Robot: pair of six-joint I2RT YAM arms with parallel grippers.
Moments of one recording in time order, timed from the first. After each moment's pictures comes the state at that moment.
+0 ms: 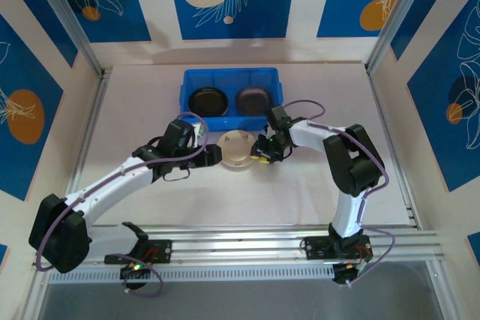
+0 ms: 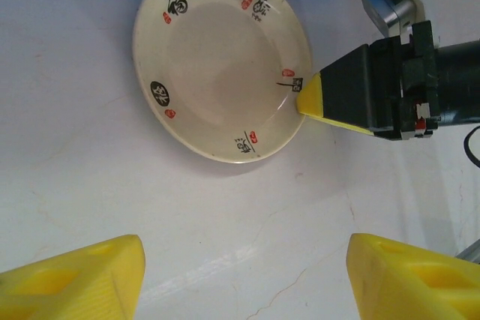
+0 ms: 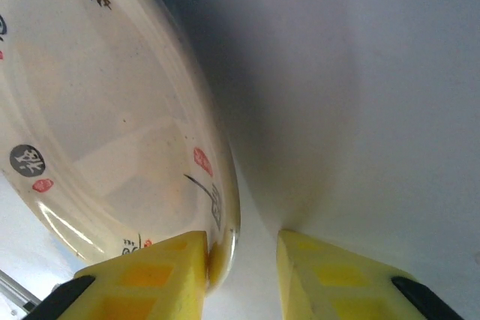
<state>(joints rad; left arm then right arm) -0.61 1.23 0.81 -0.41 0.22 -0.65 0.47 1.86 1.09 -0.48 -0.43 0.74</state>
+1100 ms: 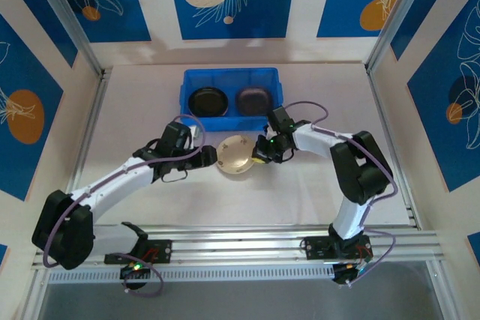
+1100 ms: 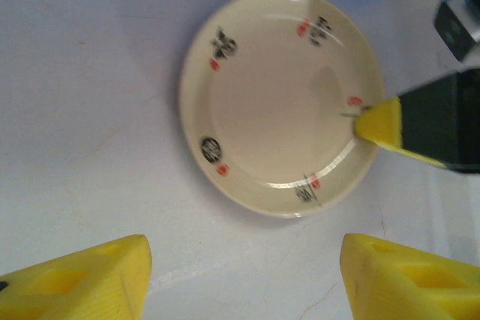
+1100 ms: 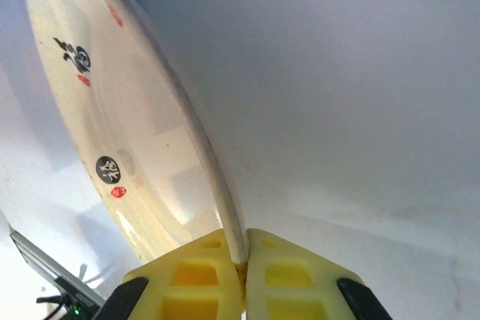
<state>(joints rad) -0.53 1.25 0.74 -0.35 0.24 -0.66 0.49 1.74 1.02 -0.47 -0.47 0.78</state>
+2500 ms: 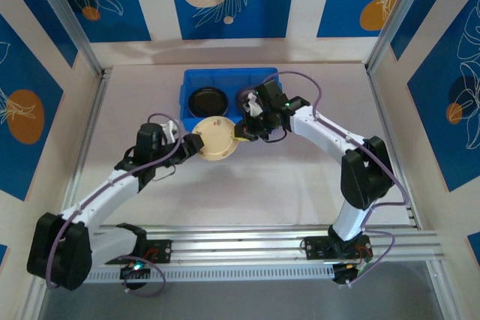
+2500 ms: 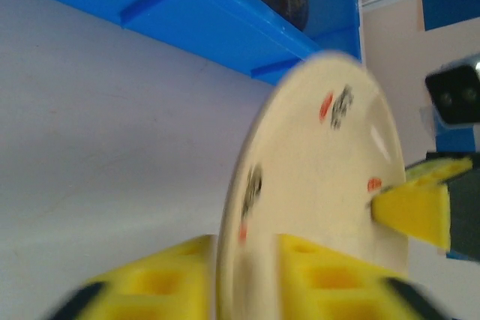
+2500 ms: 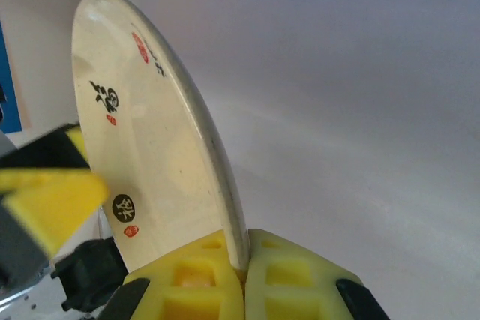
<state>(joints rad) -0.33 1.10 0.59 -0.05 0.48 -0.85 0.55 1.73 1.41 -0.67 -0.60 0.64</state>
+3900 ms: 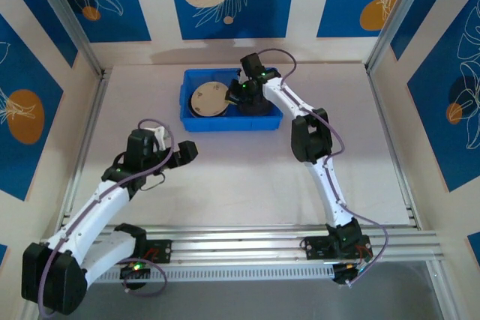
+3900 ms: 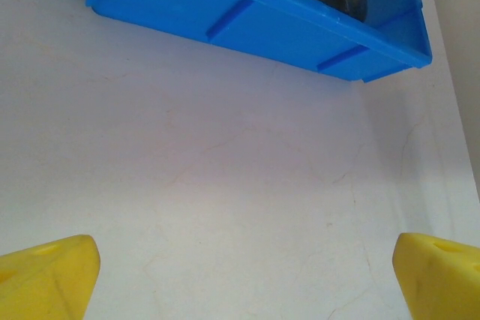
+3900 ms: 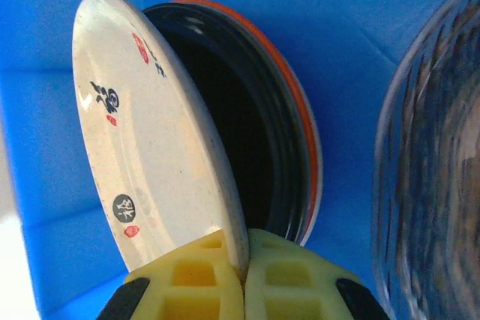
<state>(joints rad) -0.30 0.94 0.60 -0.34 0.31 -0.60 0.45 2.55 2.35 -0.77 -0.47 0.70</state>
